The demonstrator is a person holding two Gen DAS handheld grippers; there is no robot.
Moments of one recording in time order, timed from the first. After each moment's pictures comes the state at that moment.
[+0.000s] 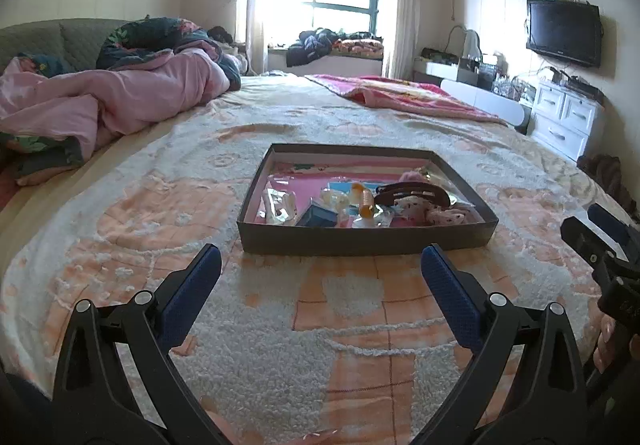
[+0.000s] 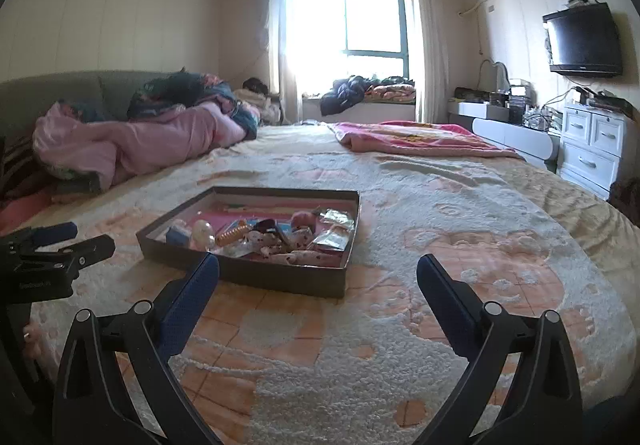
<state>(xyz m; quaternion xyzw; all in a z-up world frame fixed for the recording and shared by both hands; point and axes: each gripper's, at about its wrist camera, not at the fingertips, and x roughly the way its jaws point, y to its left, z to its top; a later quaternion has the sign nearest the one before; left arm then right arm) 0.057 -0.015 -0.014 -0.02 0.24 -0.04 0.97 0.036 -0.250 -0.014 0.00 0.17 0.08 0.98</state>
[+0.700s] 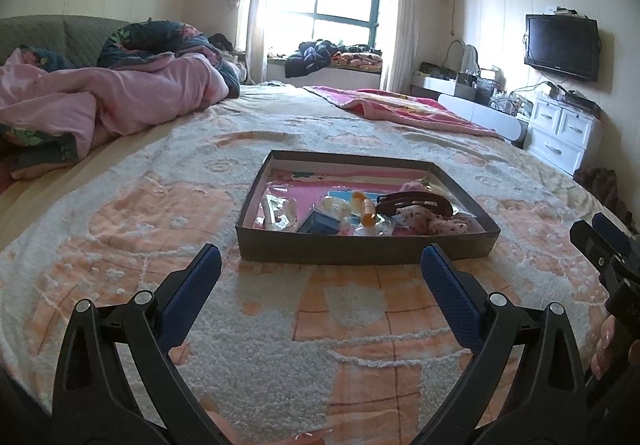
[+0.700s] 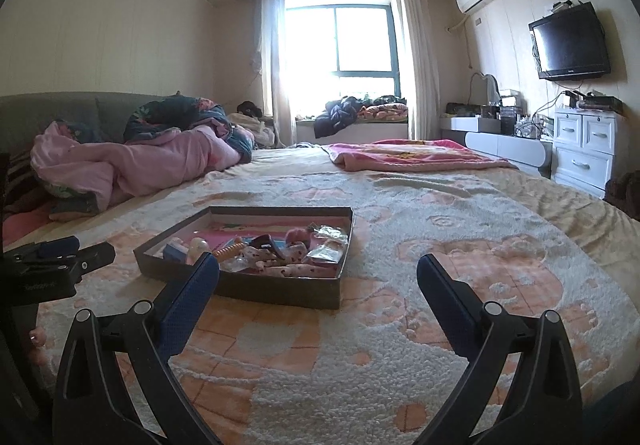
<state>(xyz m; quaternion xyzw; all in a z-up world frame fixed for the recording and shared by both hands) 0.060 -0.008 -0.023 -0.03 0.22 -0.04 0.97 0.033 -0.253 -0.021 0.01 0.13 0.07 0.99</state>
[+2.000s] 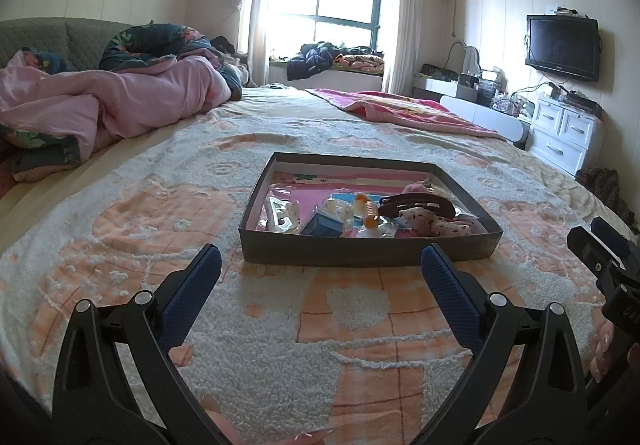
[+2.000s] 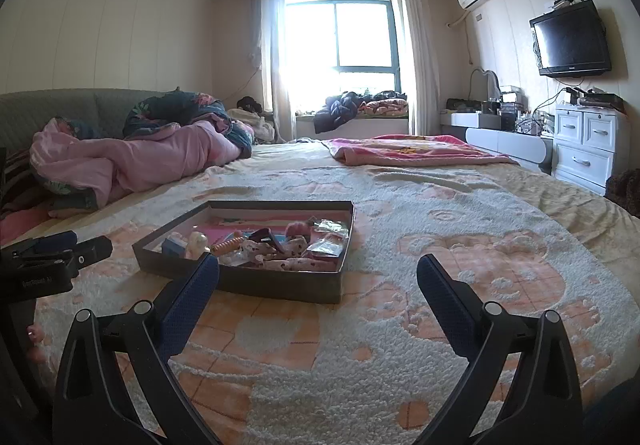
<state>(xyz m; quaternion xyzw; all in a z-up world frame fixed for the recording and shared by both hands) 0.059 -0.007 -0.023 -0.03 0.22 -0.04 0.97 0.035 -0.248 -0.026 0.01 0.14 0.07 0.99</state>
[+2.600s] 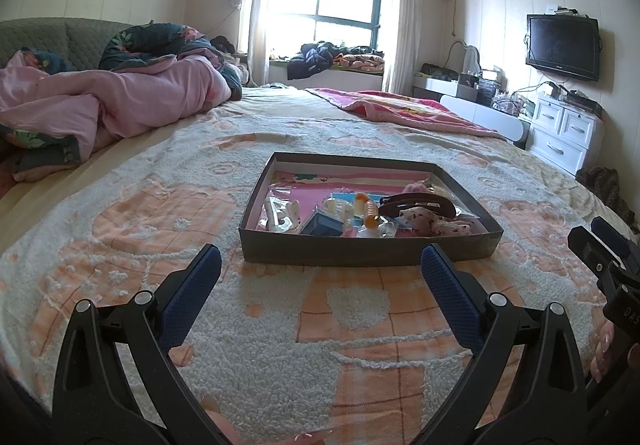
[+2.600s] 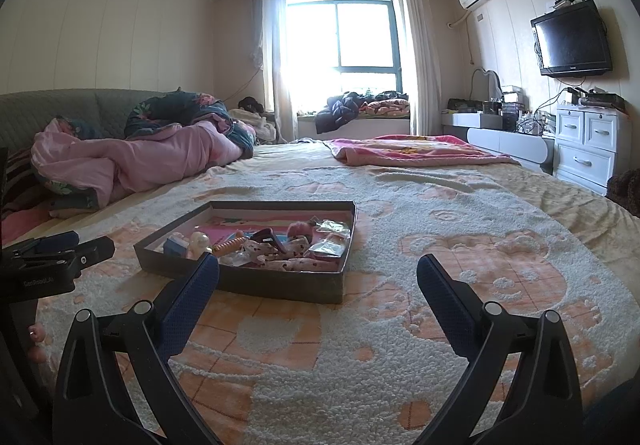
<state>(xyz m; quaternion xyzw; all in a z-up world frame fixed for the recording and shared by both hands) 0.059 -0.007 -0.023 -0.03 0.22 -0.04 0.97 0.035 -0.246 -0.025 0.01 0.14 0.07 0.99</state>
